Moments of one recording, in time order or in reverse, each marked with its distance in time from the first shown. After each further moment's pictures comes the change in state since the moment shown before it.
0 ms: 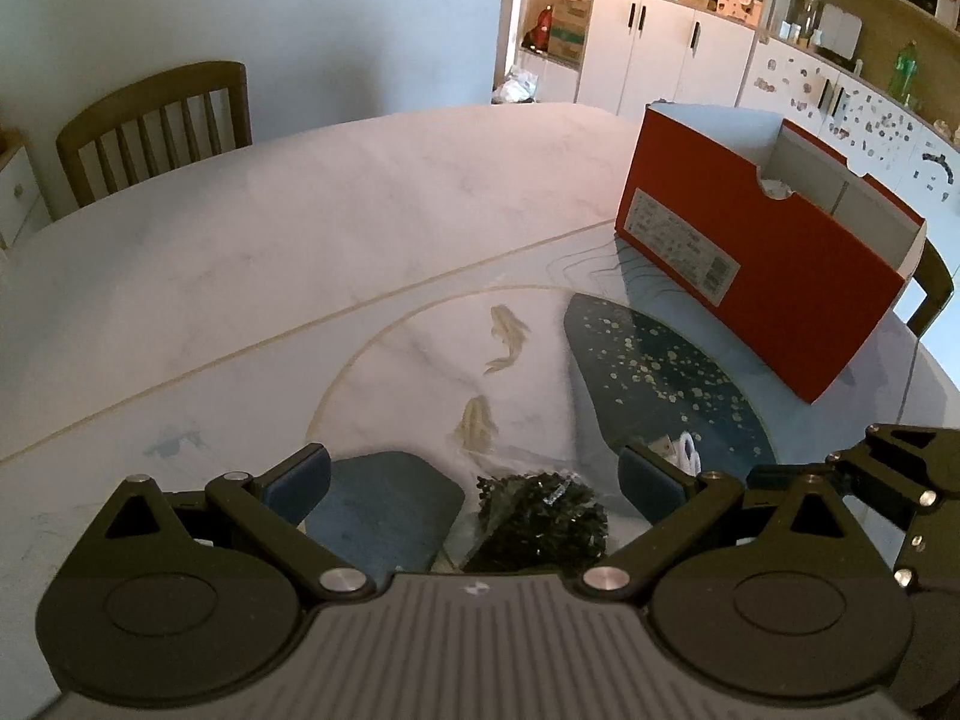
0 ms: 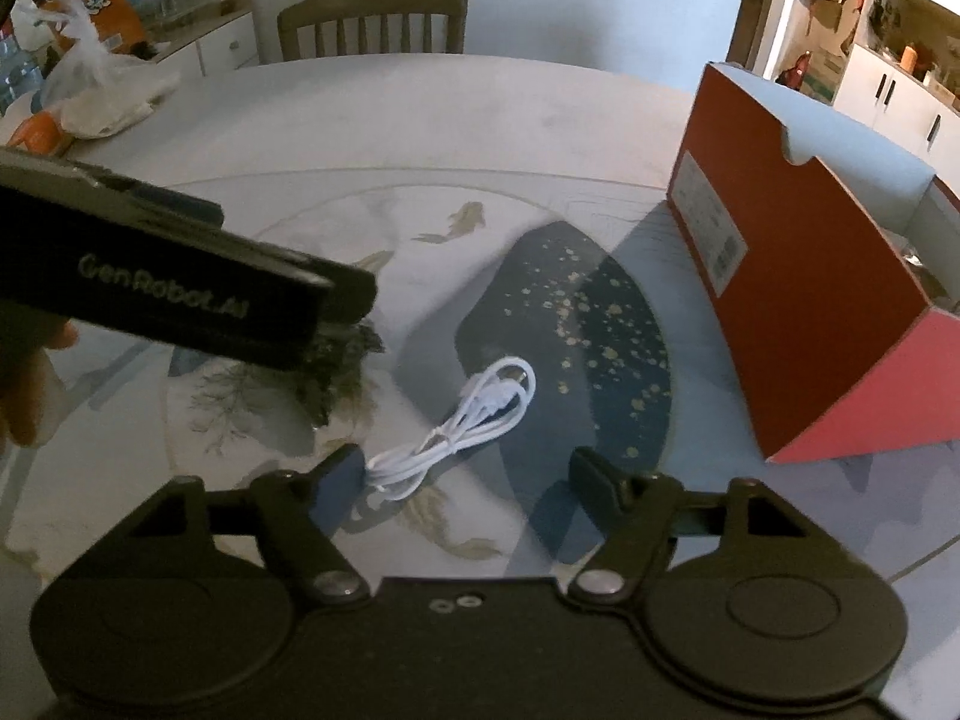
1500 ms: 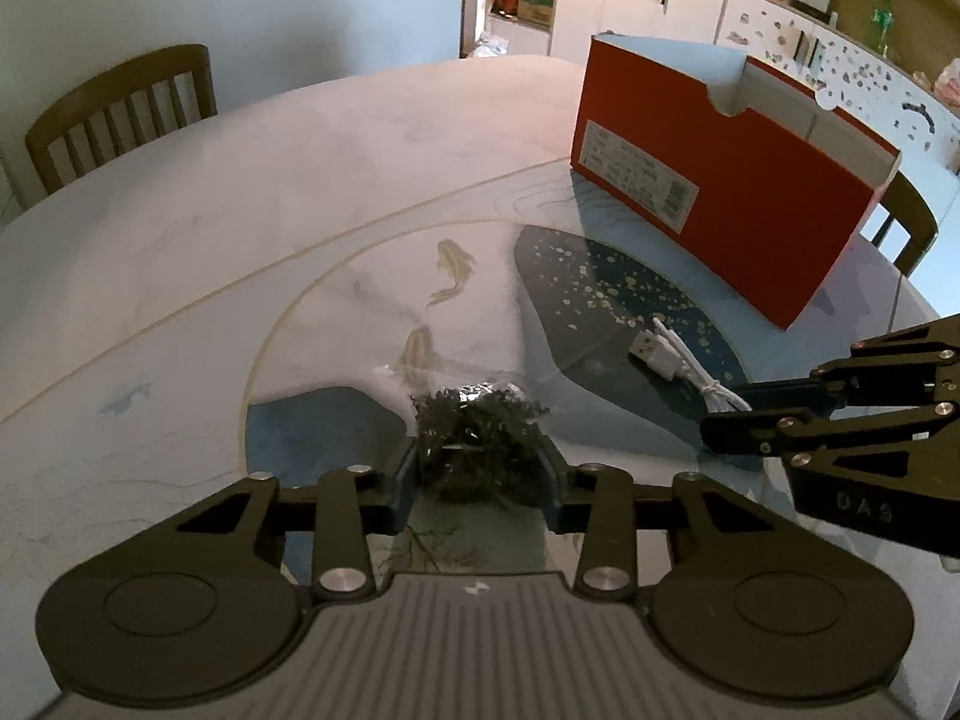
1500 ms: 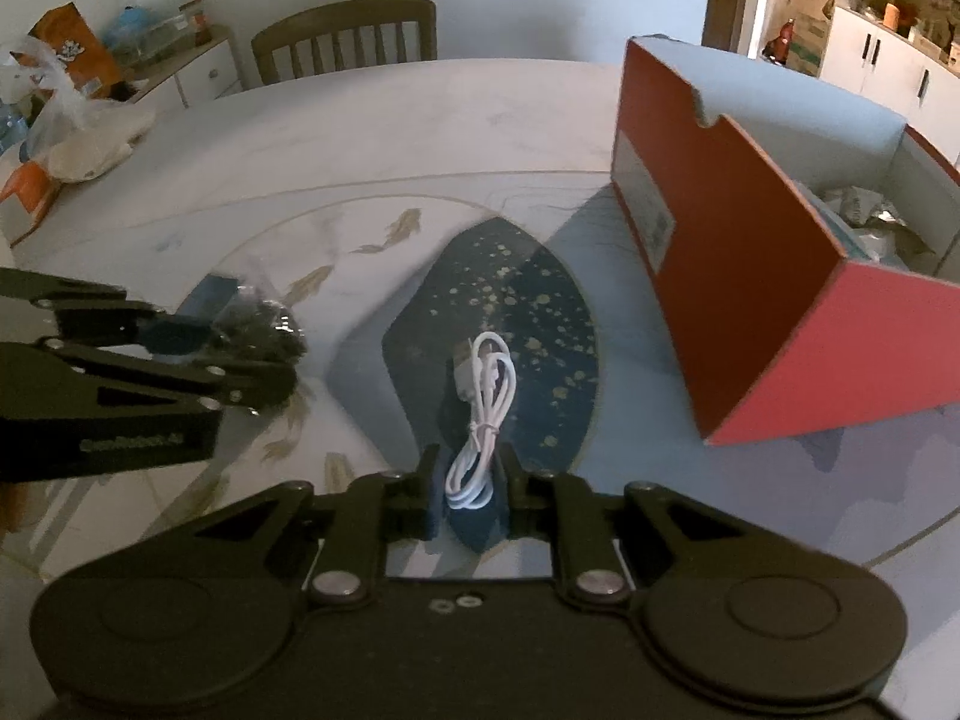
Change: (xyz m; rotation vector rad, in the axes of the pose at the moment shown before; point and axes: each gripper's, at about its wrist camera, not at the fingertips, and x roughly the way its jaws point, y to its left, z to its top) left arm 0.005 -0.021 -0.020 0.059 0.070 -0.026; right arm -0.012 -0.042 -0.003 0.089 -0.007 0.047
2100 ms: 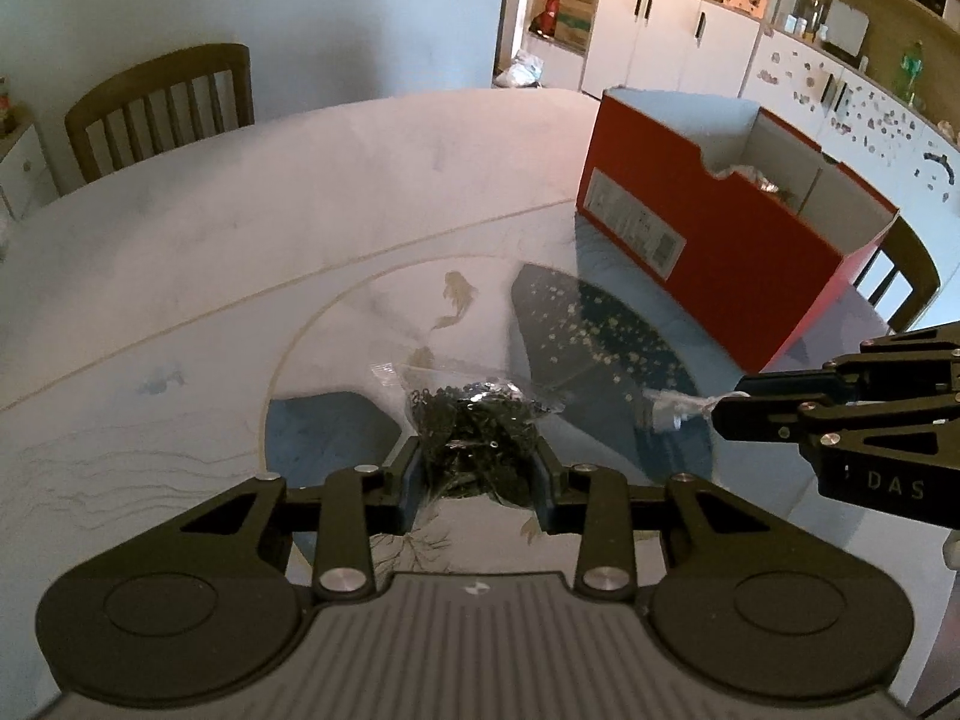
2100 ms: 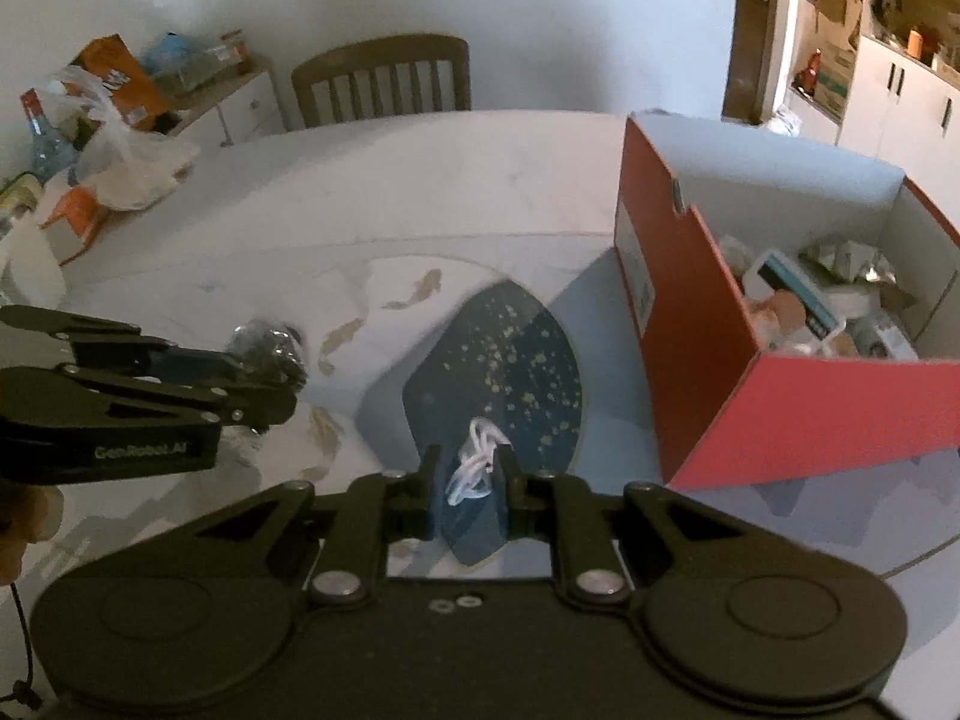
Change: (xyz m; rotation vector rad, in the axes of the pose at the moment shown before) left arm -0.038 -0.012 0.008 -0.088 -0.029 0.028; right arm -0.043 -0.014 0.017 -0.049 -0.058 0.085
